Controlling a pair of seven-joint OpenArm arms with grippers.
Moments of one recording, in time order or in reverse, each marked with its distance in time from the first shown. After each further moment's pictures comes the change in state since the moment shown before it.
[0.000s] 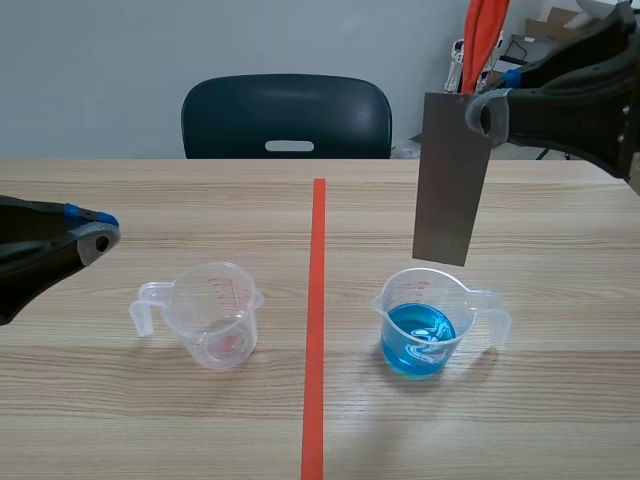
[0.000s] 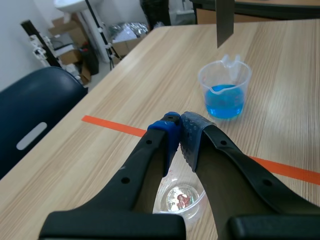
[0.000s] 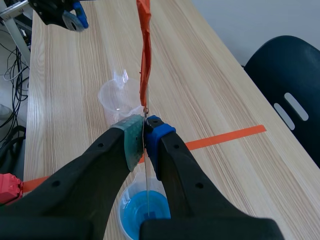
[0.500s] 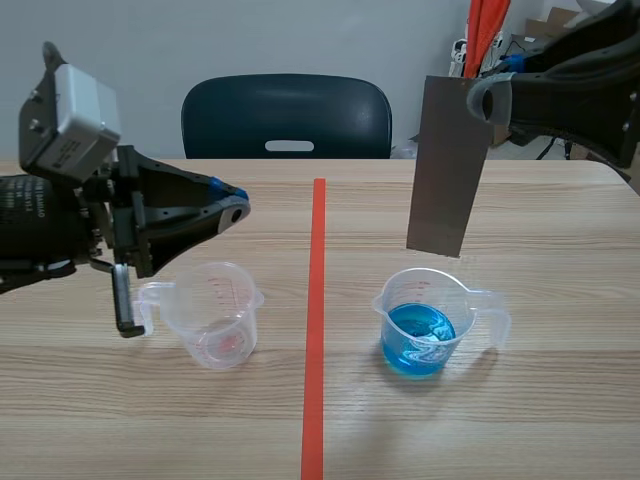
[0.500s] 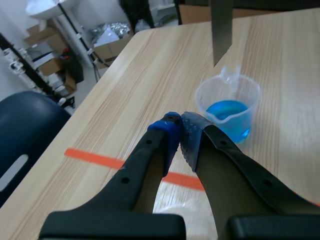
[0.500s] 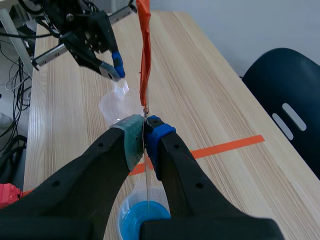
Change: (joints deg) left arm -23.0 12.2 18.2 -0.3 -0.2 -0.5 16.3; right arm 0.0 0.2 0.0 0.1 0.0 0.0 3.2
